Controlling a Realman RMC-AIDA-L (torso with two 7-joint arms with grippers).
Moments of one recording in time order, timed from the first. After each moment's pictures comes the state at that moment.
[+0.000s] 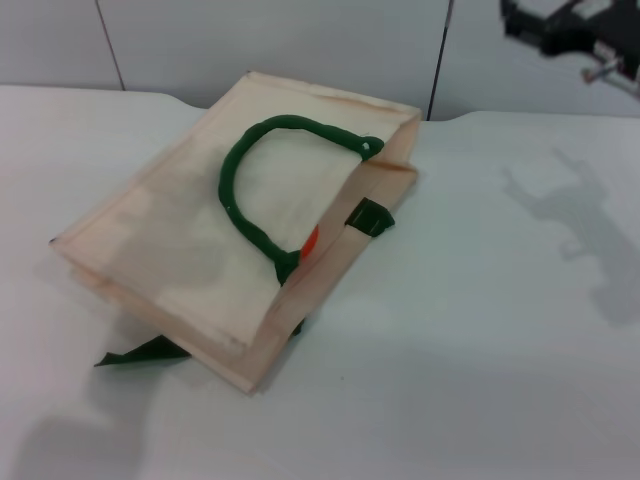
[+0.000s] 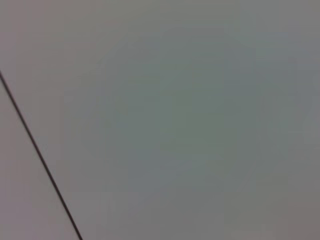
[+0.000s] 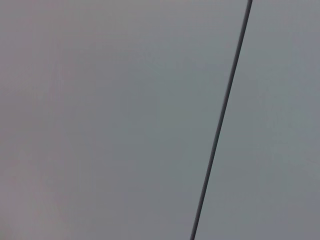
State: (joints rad) left arm -0.37 -2.04 1.26 1.87 -0.46 -0.98 0.42; right arm 0.47 2.02 -1.55 -1.08 -1.46 -0.28 1.55
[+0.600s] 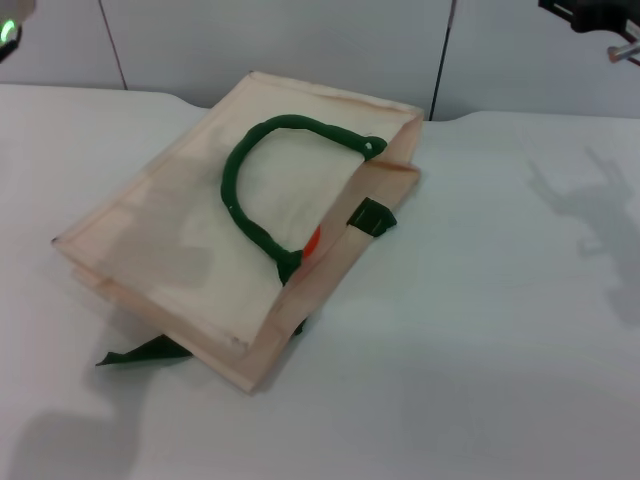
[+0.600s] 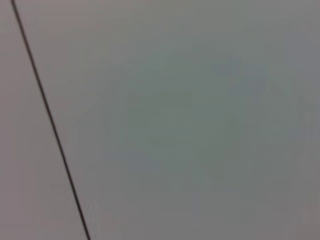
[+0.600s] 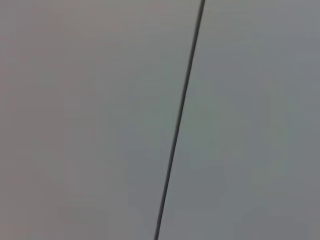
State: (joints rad) left arm -0.25 -2.04 1.50 1.57 -0.52 -0.26 0.44; right arm 0.42 2.03 -1.58 -1.14 -1.40 -0.15 1.53
